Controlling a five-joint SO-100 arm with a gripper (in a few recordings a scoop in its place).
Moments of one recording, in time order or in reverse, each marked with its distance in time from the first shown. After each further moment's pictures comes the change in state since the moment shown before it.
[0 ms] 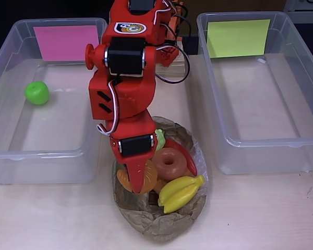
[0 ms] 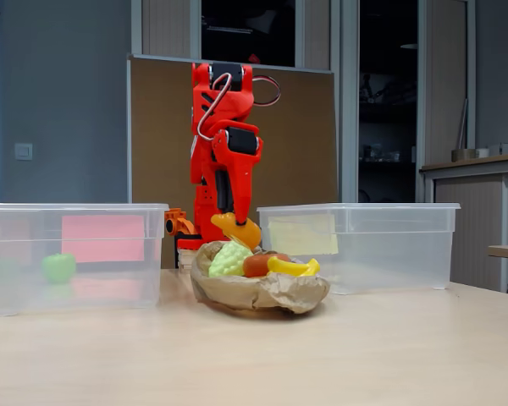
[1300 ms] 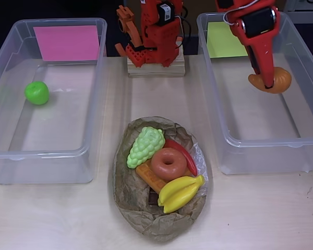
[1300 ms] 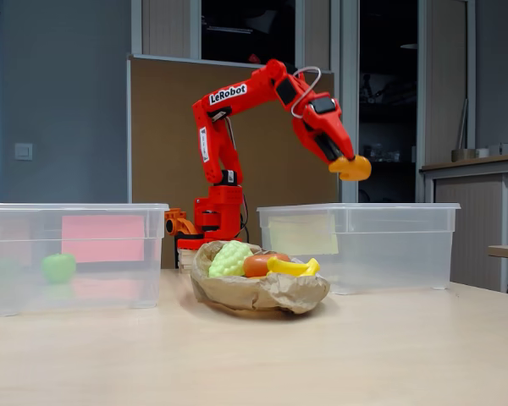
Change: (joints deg) arm -43.6 62.2 67.0 -22.2 60.3
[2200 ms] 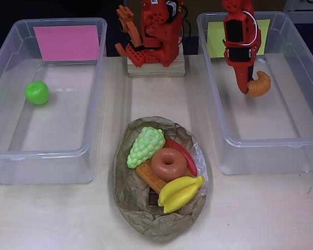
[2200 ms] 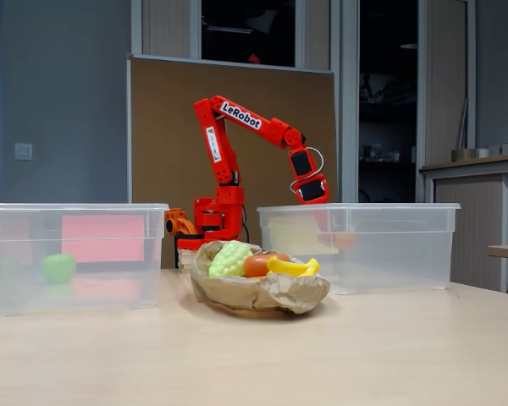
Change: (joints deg) arm -22.4 -3.3 30.4 -19.6 51.2
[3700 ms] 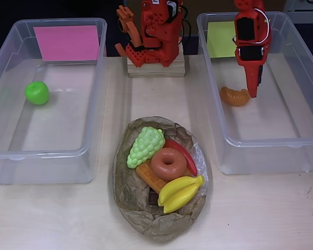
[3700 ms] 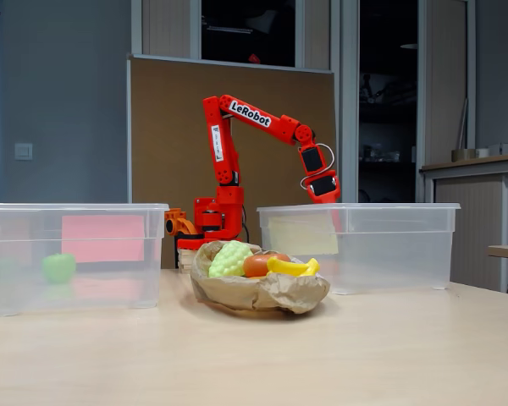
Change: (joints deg) arm -0.1 -4.9 -9.2 4.2 -4.6
